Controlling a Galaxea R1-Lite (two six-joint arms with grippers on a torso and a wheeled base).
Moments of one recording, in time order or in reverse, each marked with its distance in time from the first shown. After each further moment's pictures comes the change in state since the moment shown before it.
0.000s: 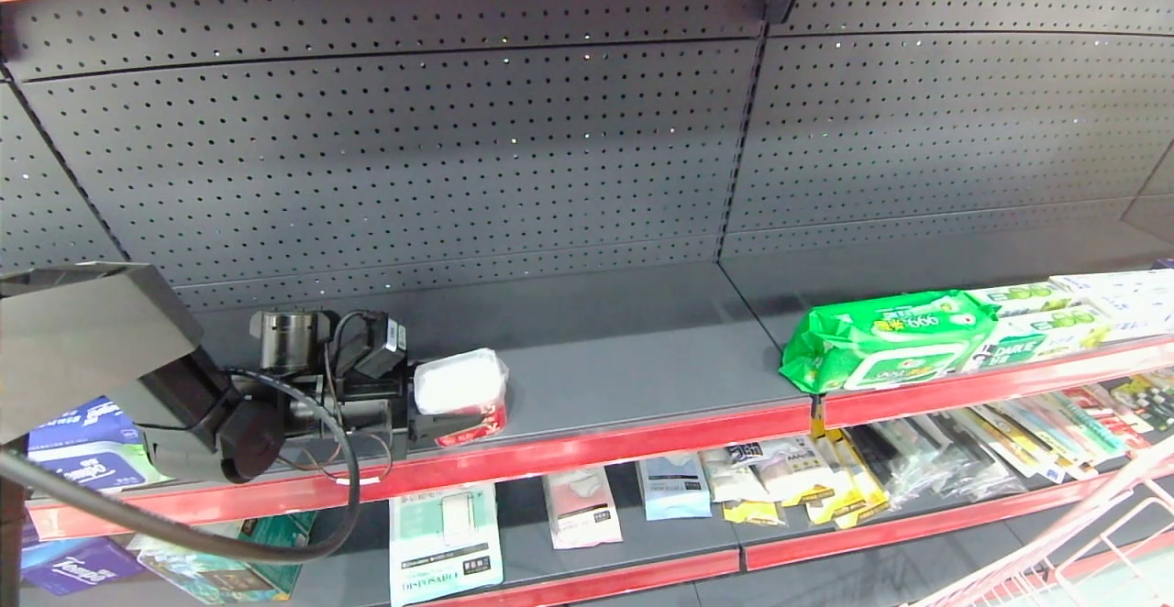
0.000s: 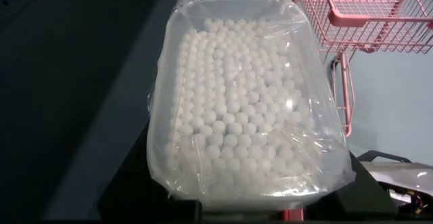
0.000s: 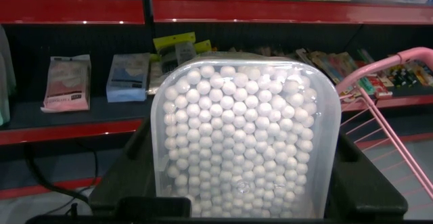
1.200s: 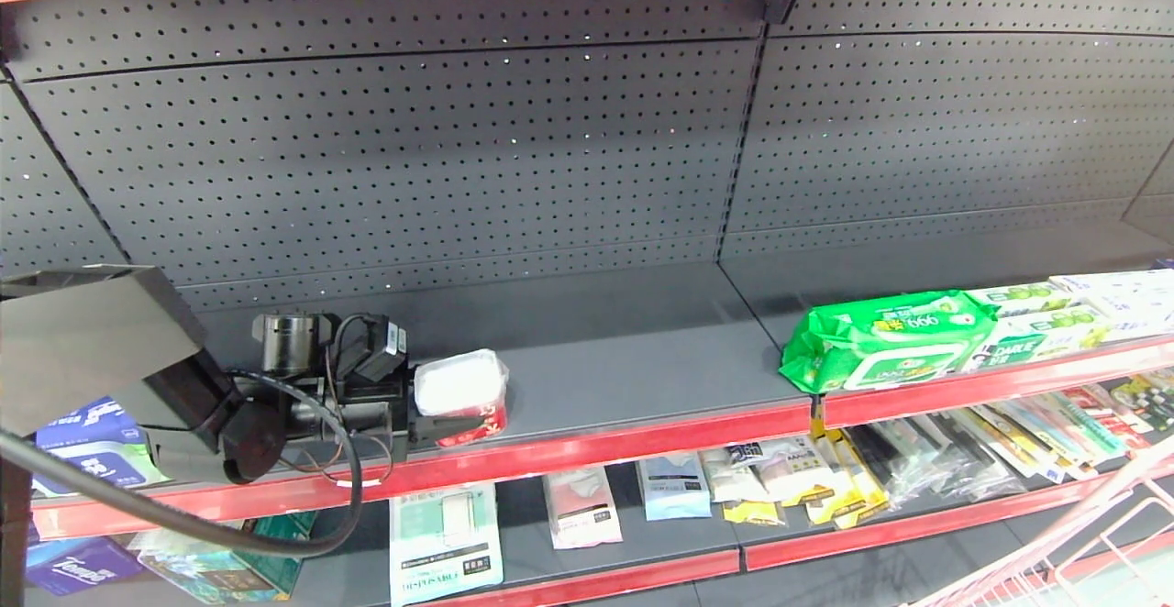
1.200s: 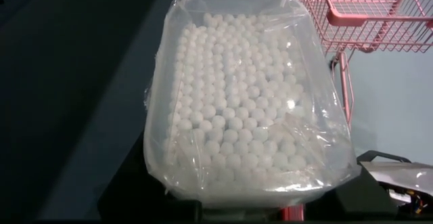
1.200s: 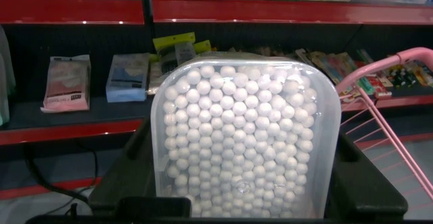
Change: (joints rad) left arm 0.000 0.016 -0.001 0.002 -0.003 0.014; right arm 0.000 0.000 0.000 0.000 -0.001 -0.001
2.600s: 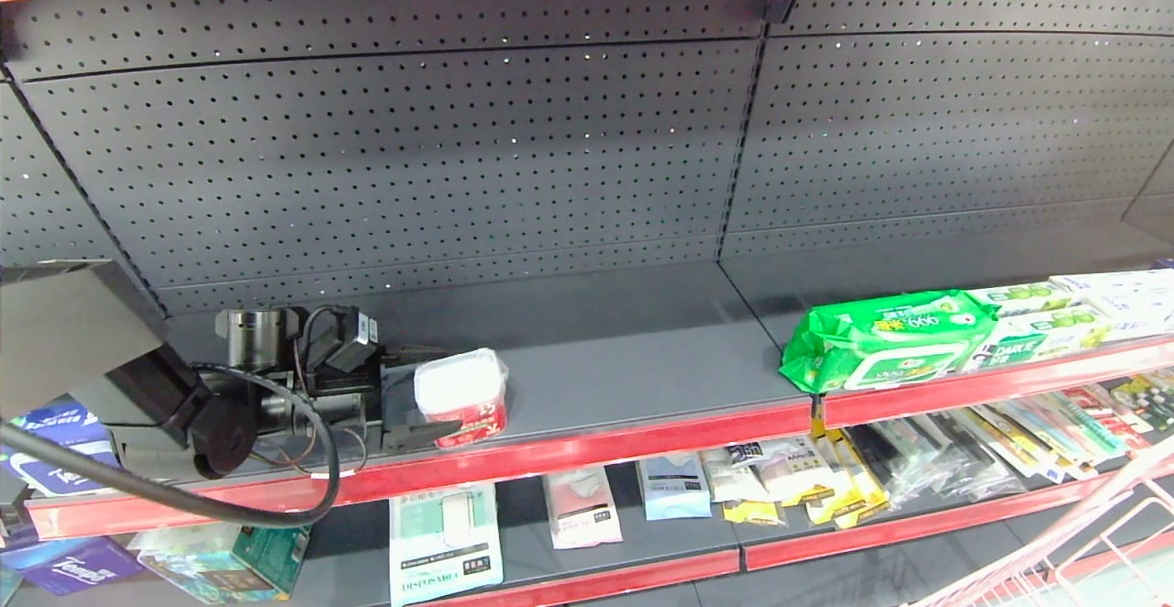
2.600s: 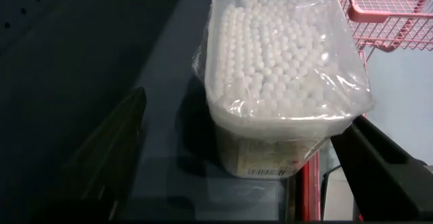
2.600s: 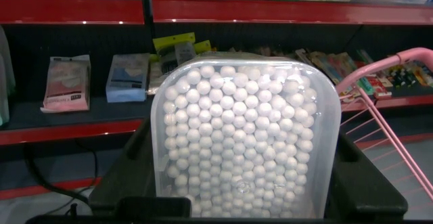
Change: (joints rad) left arm 0.079 -0.034 0.007 0.002 -0.004 -0.007; right arm 0.000 0.000 -0.001 0.000 0.000 0.000
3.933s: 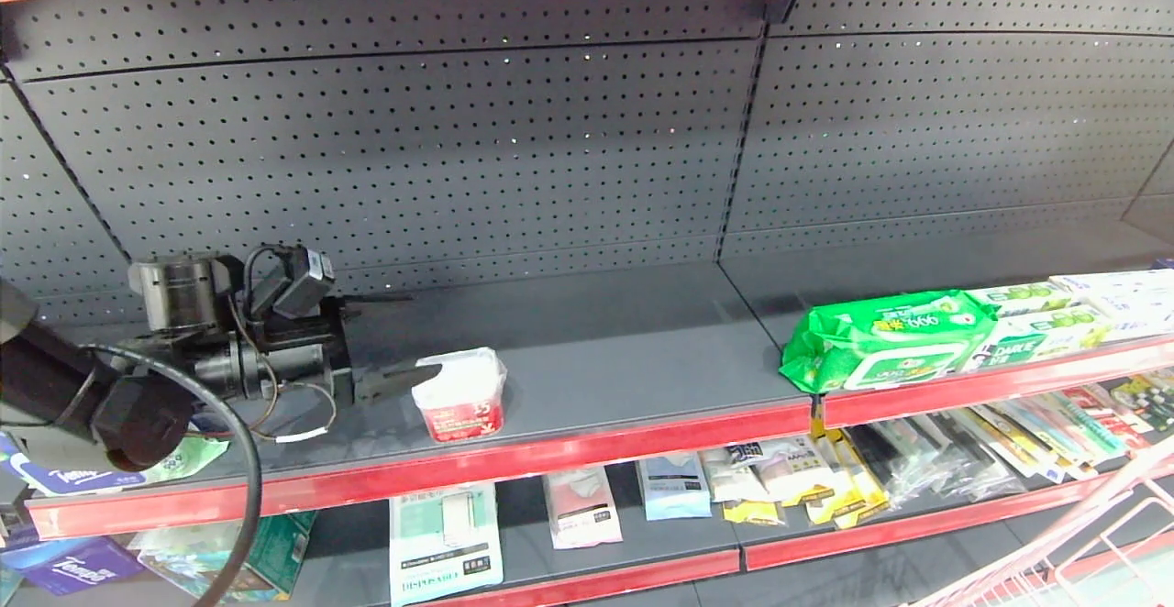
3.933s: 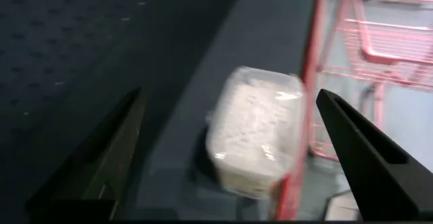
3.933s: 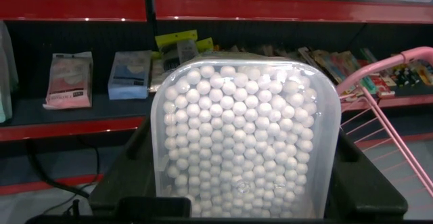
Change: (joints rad) left arm 0.011 -0.253 0.045 -0.002 0.129 -0.213; right arm 0.006 0.011 0.001 0.000 0.004 0.001
